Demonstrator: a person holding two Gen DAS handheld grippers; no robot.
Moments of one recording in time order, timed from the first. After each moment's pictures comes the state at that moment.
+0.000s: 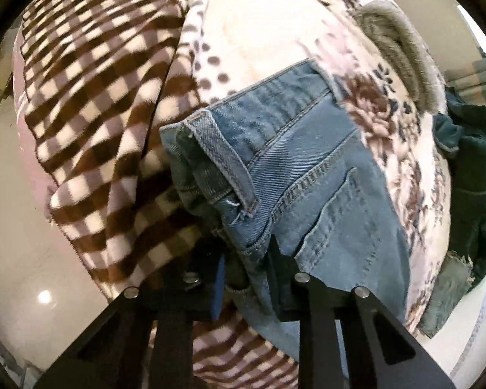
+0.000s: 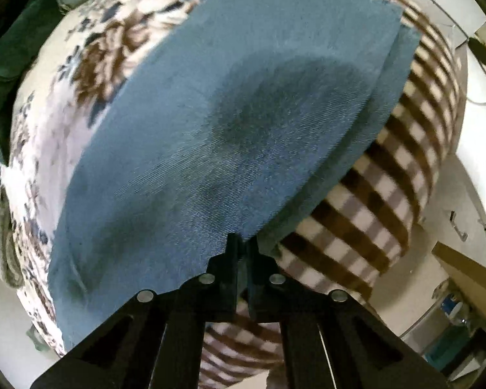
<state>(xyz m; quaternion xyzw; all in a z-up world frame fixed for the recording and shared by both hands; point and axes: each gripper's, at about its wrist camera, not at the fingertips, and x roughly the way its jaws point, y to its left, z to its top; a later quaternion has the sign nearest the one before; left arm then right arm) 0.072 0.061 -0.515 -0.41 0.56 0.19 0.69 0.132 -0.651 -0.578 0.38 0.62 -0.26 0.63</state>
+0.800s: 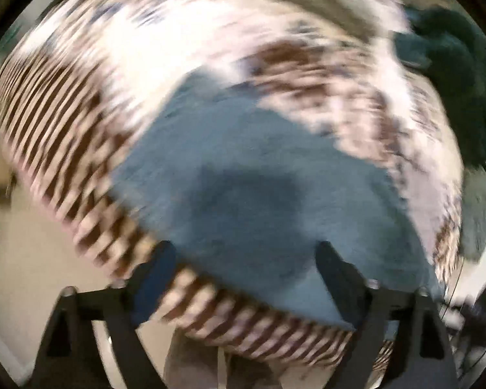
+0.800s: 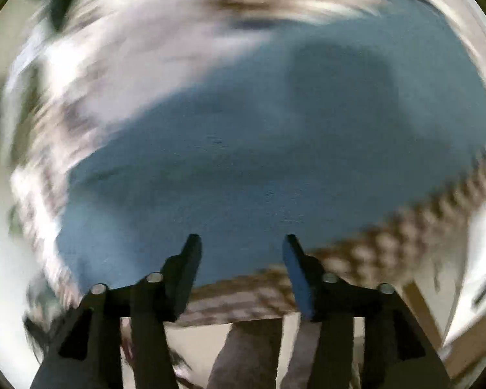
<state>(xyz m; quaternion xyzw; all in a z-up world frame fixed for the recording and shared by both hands) 0.154 -0.035 -0.444 -0.23 0.62 0.12 0.74 0.260 -0.556 -0.543 0.26 0.74 0.02 0.62</state>
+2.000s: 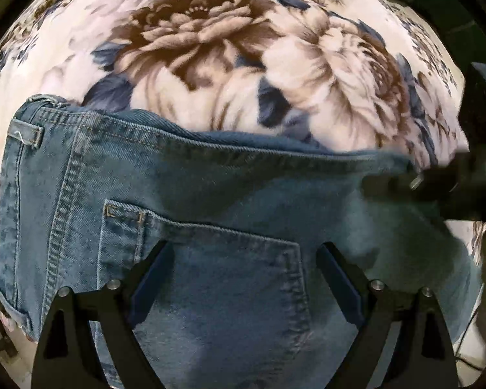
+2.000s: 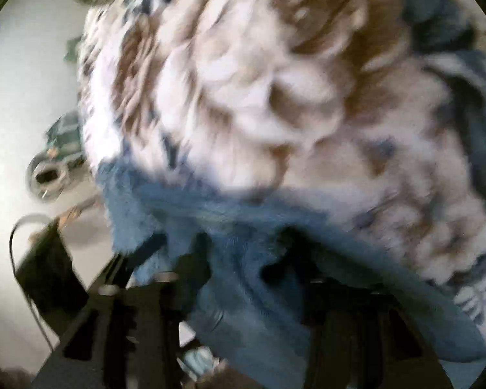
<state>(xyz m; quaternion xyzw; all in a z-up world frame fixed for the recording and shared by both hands) 0.233 -0.080 -0.562 -0.14 0.67 0.06 0.73 0.414 -0.318 -0.663 0.18 0.79 0.28 0.51</state>
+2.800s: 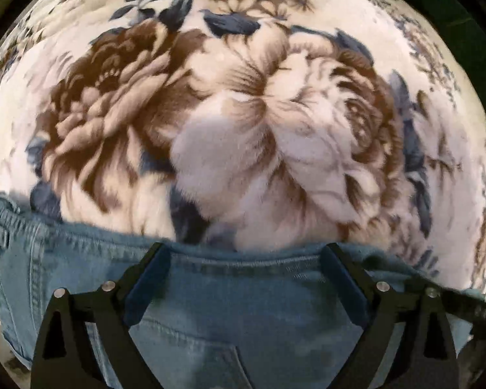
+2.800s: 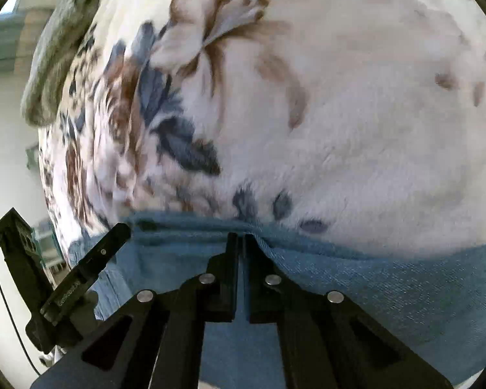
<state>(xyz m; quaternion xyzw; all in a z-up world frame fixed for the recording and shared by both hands) 0.304 -0.101 -0.571 -0.11 0.67 0.05 0.73 0.377 -0.458 -0.645 0.23 0.74 0.11 0.62</state>
